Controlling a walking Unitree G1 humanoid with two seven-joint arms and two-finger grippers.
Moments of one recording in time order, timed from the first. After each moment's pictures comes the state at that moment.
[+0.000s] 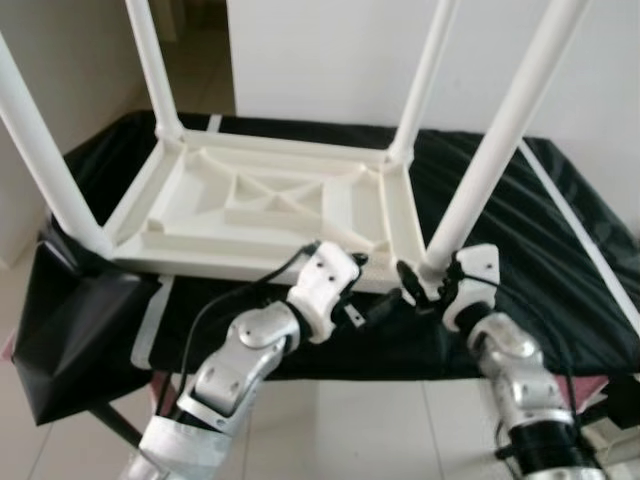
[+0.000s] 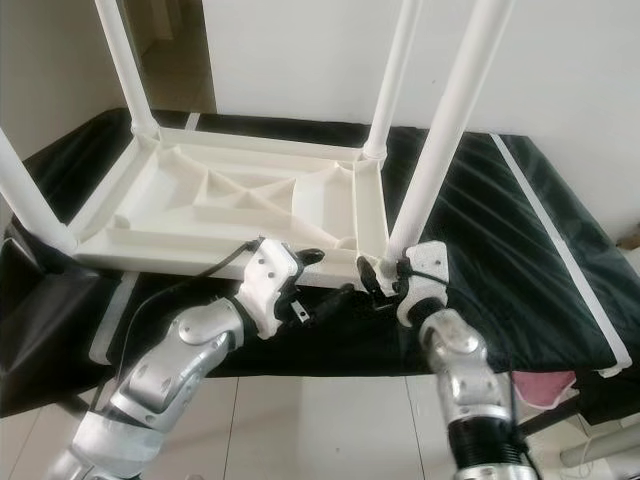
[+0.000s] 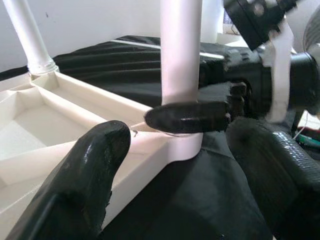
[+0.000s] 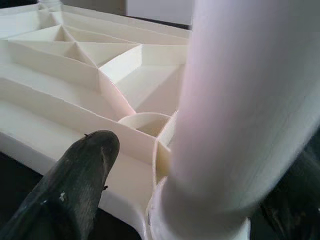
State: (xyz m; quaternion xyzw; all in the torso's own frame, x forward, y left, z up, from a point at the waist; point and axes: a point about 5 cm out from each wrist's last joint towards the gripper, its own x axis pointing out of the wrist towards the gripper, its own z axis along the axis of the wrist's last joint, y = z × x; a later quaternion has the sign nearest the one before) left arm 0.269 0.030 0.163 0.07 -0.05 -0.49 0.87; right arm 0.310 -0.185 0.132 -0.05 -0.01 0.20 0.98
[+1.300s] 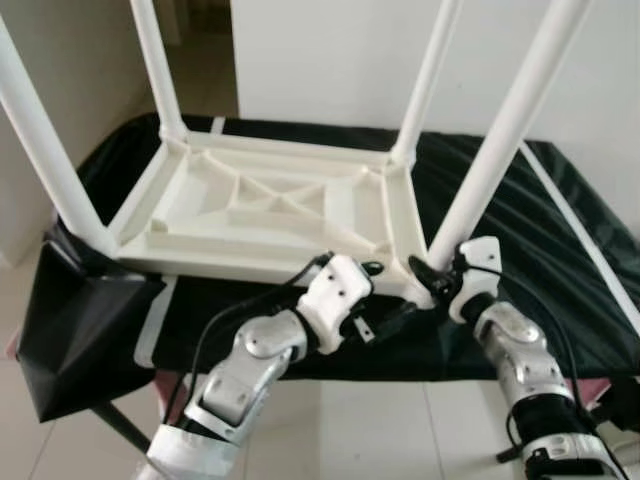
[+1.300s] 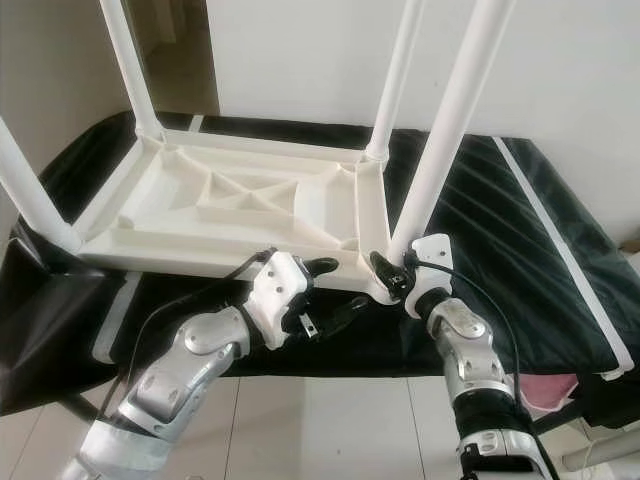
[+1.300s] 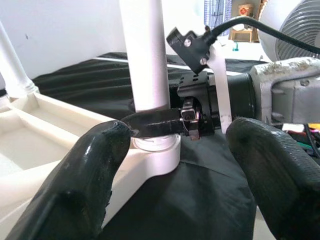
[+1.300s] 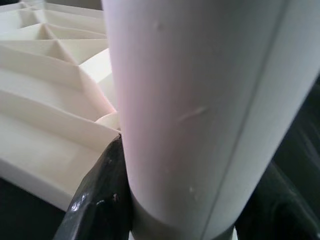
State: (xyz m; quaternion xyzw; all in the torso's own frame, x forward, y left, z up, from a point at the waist) left arm 0.261 0.020 0.166 0.07 -0.09 -0.52 0.85; right arm 0.322 -0.196 0.122 -0.03 0.00 0.14 0.99
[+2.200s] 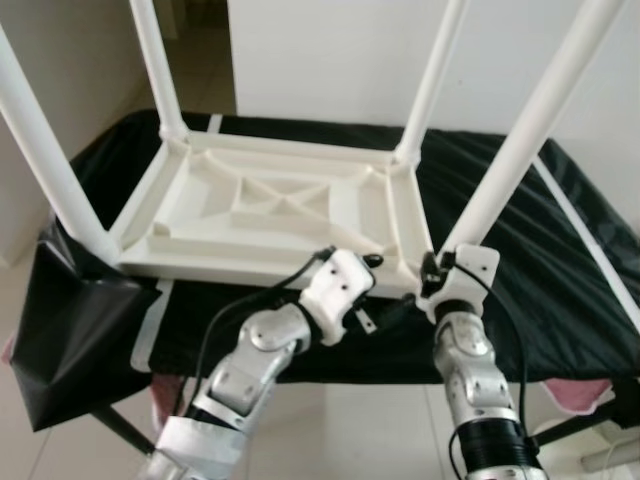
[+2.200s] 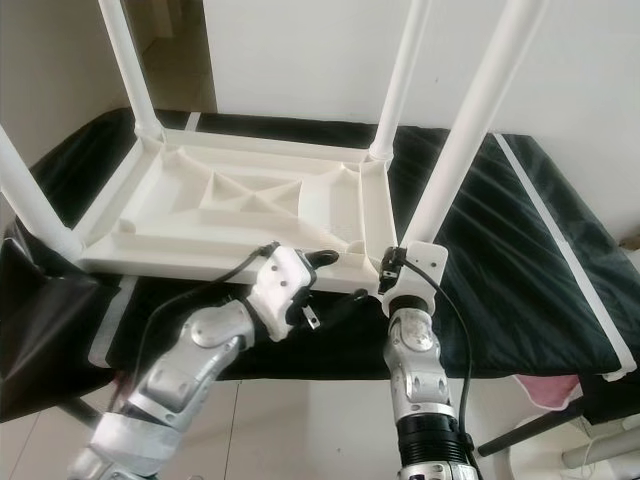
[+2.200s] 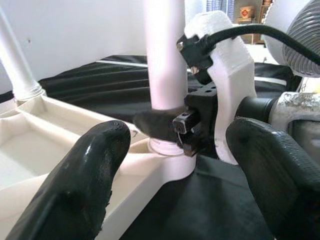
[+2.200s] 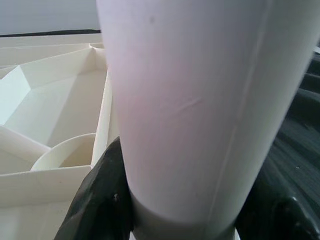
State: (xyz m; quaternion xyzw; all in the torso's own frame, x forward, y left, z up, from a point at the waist) left arm 0.270 0.015 0.164 0.07 -0.10 -0.51 0.85; right arm 0.309 -0.161 0.124 0.05 -0.01 -0.09 0.99
